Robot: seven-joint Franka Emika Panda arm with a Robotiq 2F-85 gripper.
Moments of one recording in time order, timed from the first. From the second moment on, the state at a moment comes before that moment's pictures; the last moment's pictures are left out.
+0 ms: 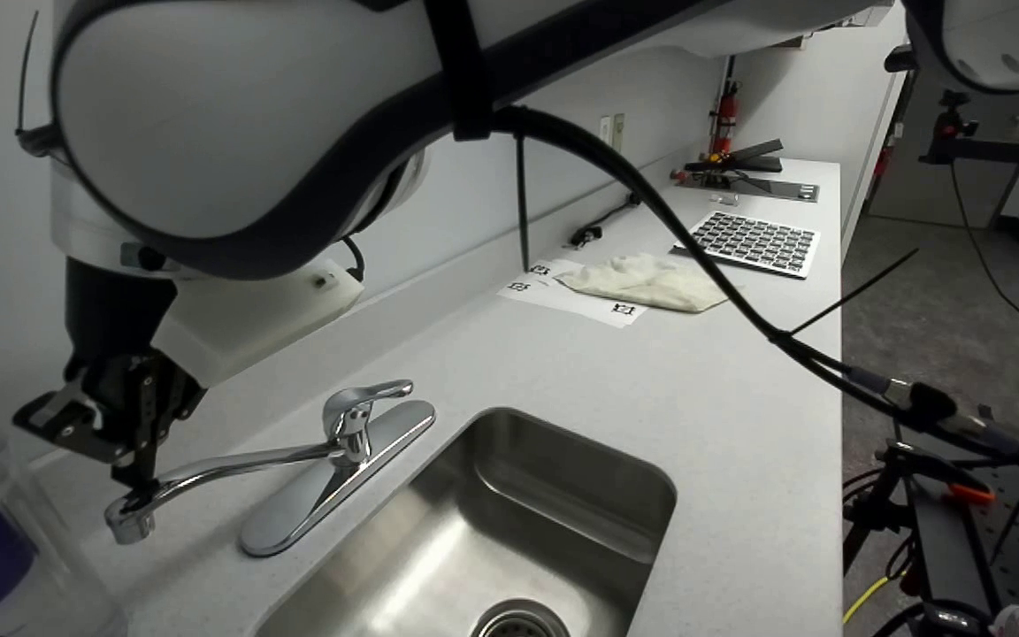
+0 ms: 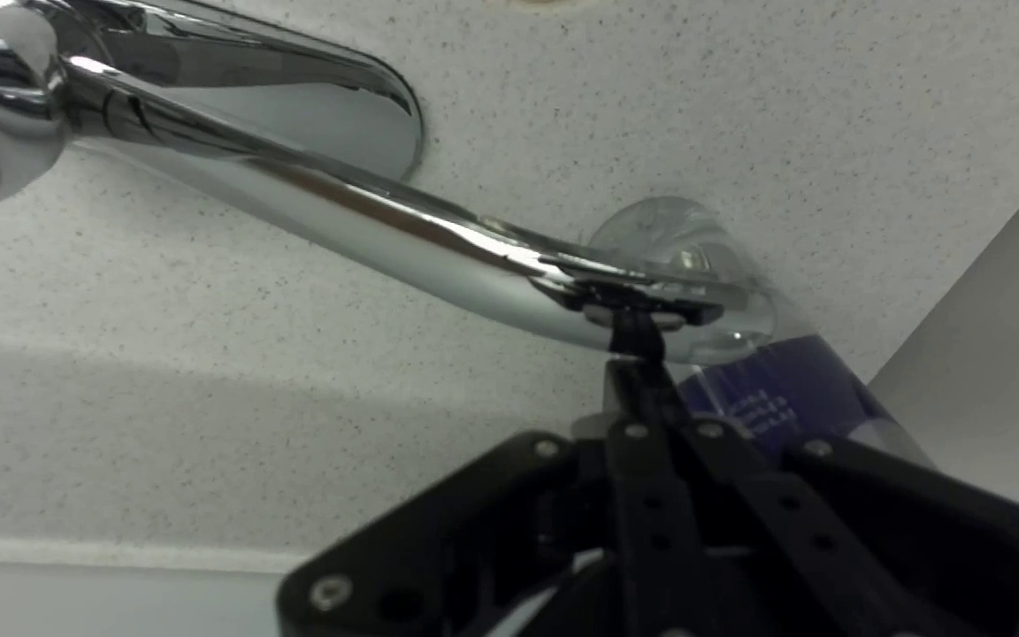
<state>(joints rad) 0.34 0.95 0.22 -1.05 -0.08 2.35 0.17</state>
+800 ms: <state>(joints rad) 0.31 0.81 0.22 -1.27 -0.08 2.47 0.17</state>
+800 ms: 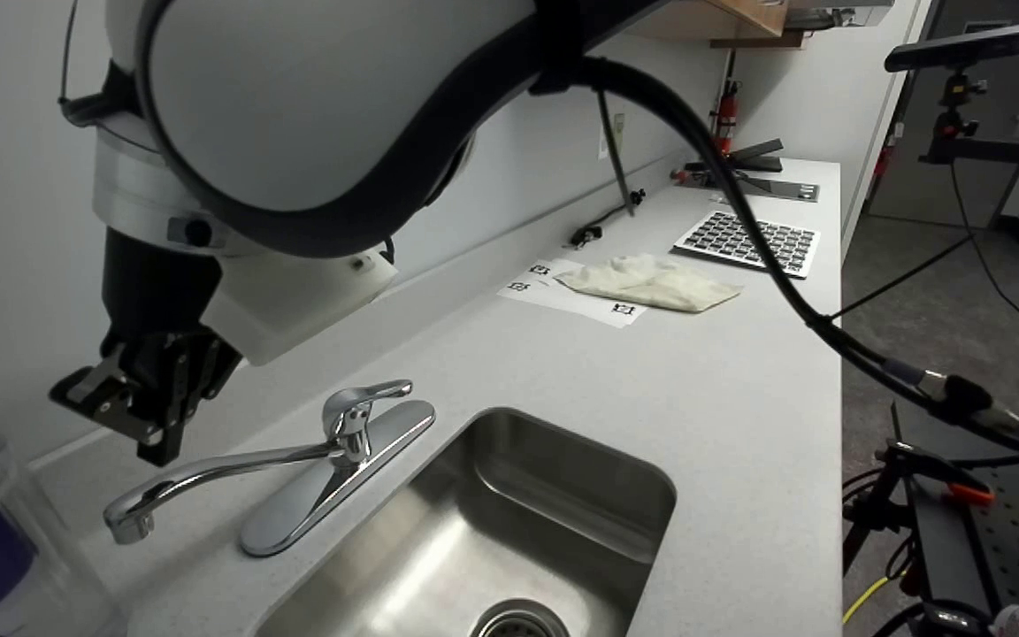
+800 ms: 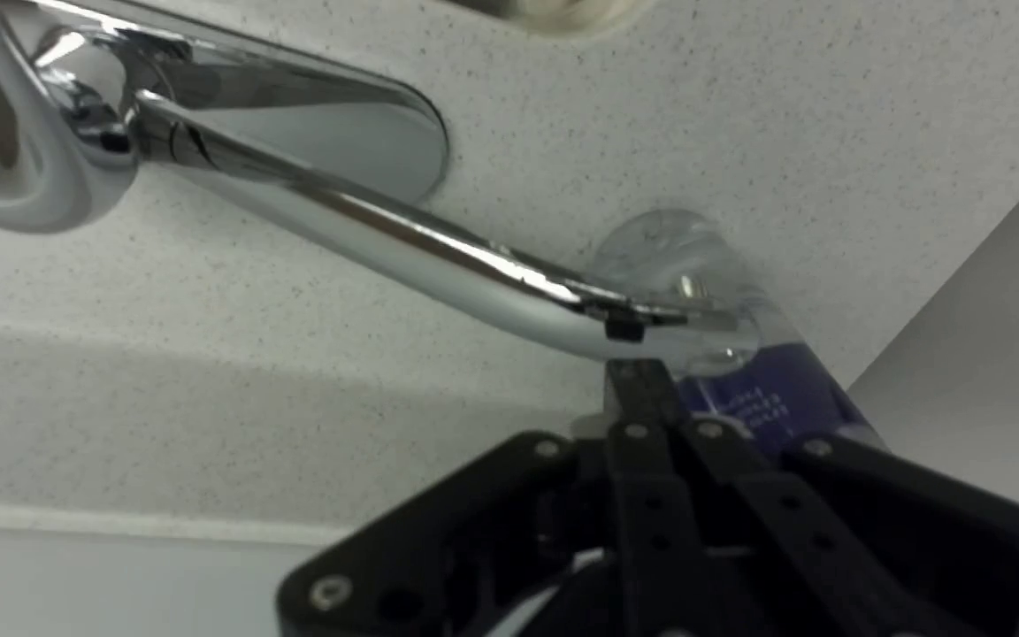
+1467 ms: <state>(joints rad) 0.37 0.85 0.15 -1.17 -0.09 2.53 0.17</state>
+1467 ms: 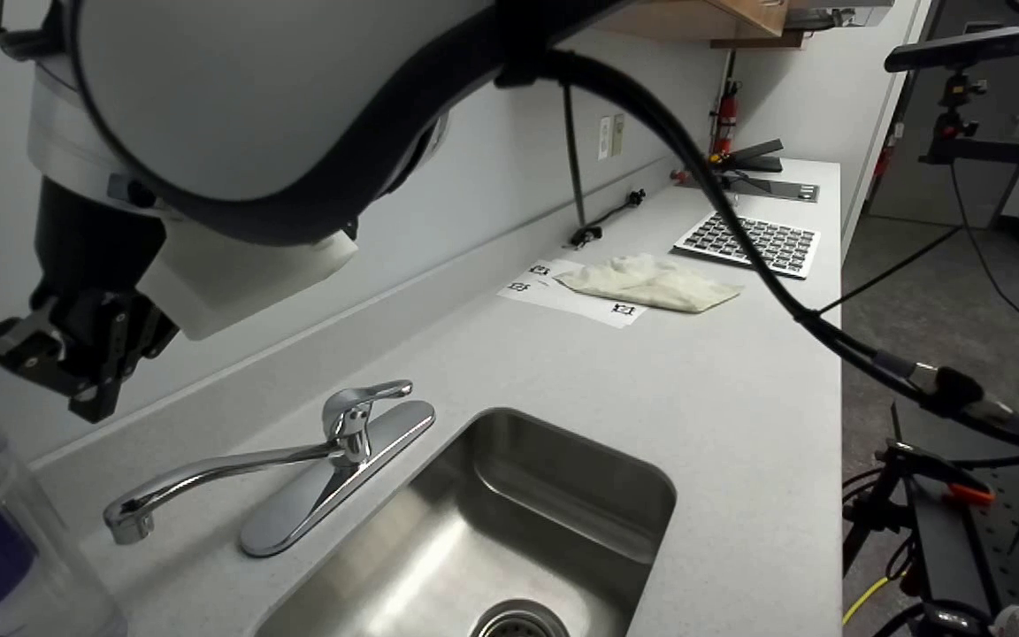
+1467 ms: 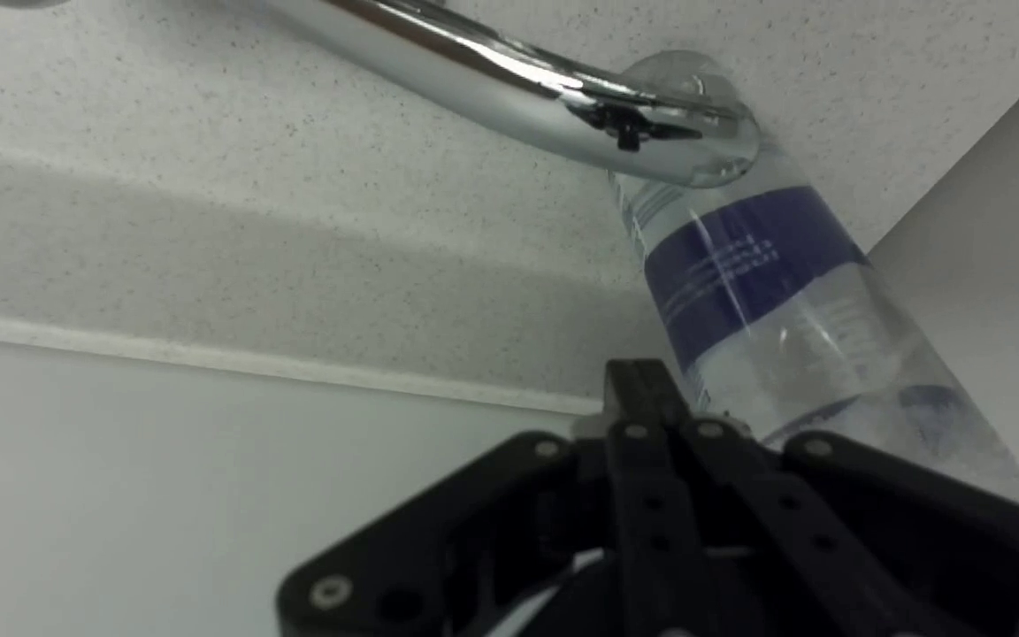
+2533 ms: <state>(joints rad) 0.40 0.97 0.13 -1.05 -0.09 2.38 0.17</state>
